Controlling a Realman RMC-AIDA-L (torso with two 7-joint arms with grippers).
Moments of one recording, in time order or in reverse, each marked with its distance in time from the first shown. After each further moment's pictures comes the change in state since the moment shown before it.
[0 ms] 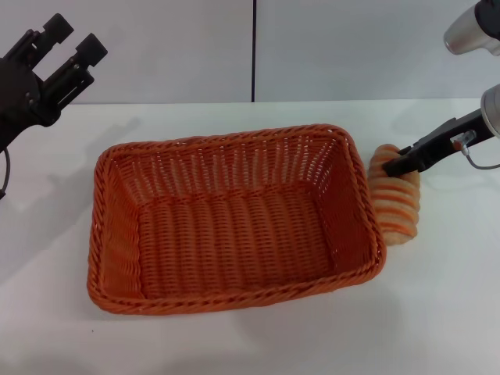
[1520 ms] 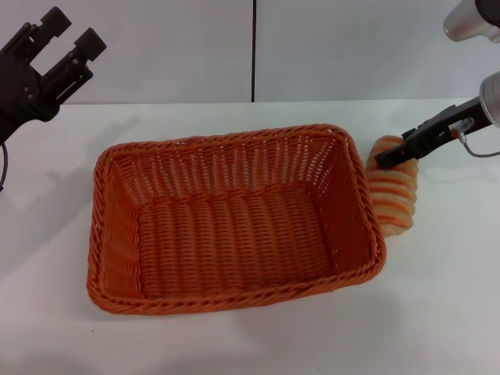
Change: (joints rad) left arm -0.001 -0.003 -0.002 0.025 -0.001 -0.003 0.004; right arm 0.011 0.000 0.003 -0.011 0.006 0.023 0.012
